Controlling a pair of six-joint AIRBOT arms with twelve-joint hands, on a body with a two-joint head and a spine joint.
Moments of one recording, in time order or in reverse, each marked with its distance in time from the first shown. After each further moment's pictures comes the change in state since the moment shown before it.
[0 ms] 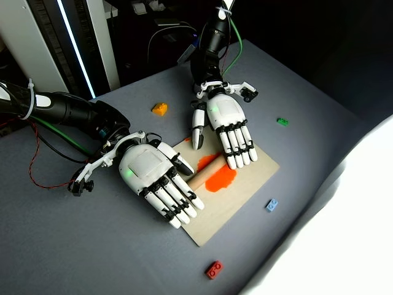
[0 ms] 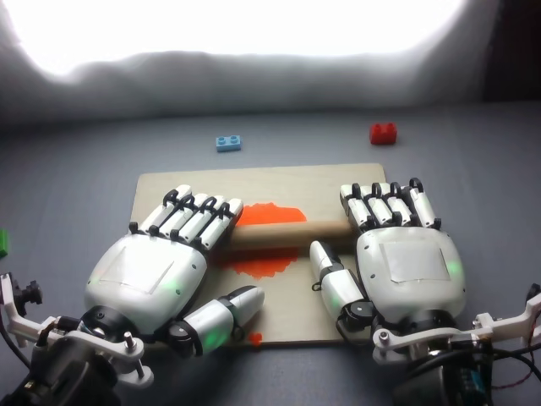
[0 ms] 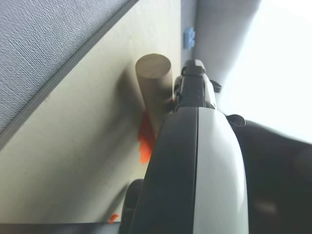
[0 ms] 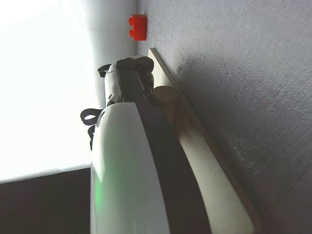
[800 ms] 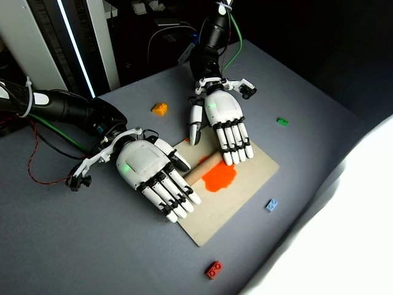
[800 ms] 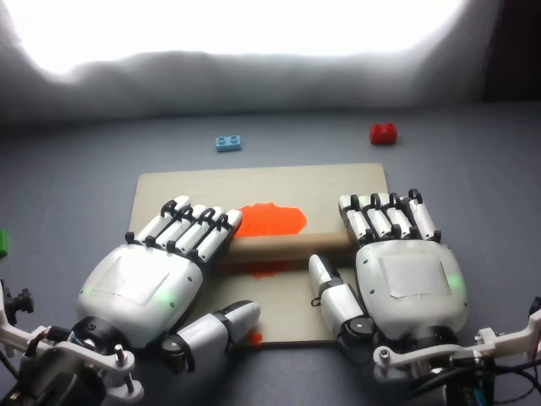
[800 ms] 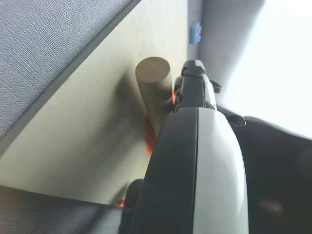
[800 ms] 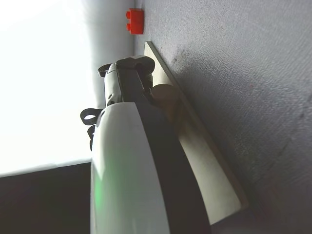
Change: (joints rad) left arm 0.021 0.042 -0.056 0.008 0.013 0.012; right arm -0.019 0.000 -0.040 -0.009 0.031 -0.028
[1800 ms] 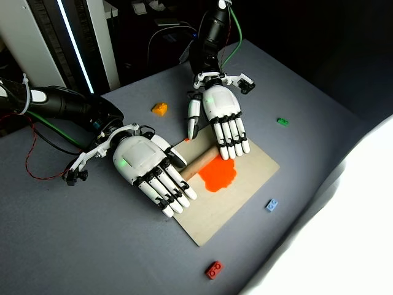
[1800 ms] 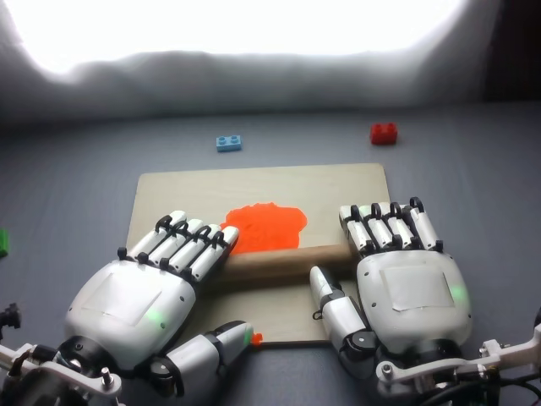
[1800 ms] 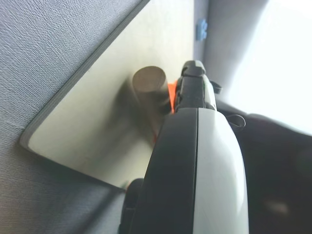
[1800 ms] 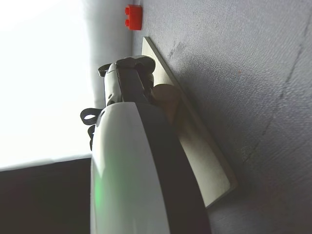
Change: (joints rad) left arm 0.041 0.035 -0.060 0.022 -0.021 0.008; right arm -0.018 0.008 -0.037 -0.014 0.025 -0.032
